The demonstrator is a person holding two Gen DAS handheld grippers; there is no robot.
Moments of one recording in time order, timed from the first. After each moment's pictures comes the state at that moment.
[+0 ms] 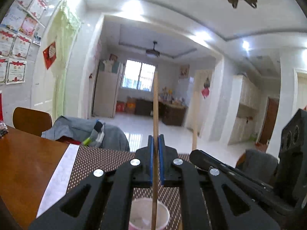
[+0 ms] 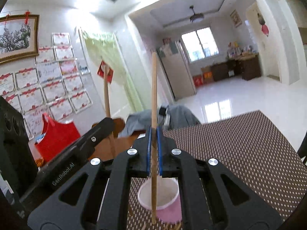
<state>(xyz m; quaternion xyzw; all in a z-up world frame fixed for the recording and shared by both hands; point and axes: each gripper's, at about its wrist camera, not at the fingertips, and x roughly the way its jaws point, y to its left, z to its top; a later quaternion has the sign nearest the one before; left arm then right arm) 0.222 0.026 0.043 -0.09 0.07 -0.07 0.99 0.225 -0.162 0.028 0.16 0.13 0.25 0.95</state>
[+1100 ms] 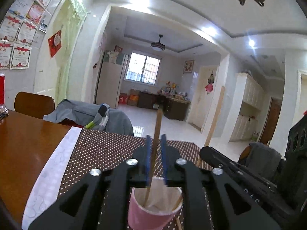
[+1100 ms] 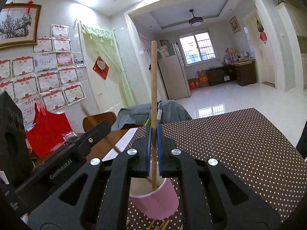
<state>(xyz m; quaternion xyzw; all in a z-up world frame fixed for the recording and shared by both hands) 0.219 0.038 -0.011 -0.09 0.11 -0.06 0.99 0.218 -0.156 -0.021 0.13 0.13 0.23 0.96</state>
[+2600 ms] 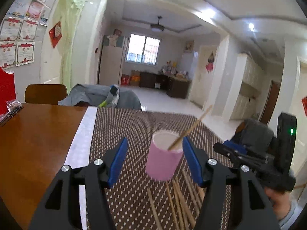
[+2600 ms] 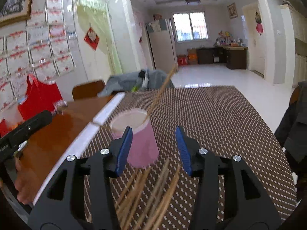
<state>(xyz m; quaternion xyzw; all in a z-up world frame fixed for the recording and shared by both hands) 0.122 0.070 -0.014 -0.07 0.20 -0.07 0.98 0.164 -0.182 -0.033 0.05 0.25 0.20 0.95</state>
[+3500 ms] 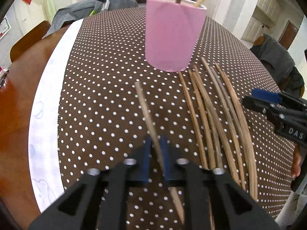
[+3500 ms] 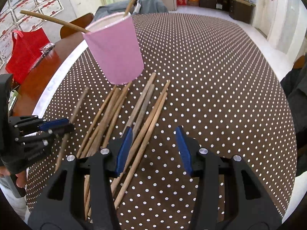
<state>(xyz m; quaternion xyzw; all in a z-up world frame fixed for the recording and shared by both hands) 0.168 0.040 -0.142 0.00 0.52 -0.06 0.85 0.170 -0.181 -0.116 -0.01 0.48 0.18 0.86</state>
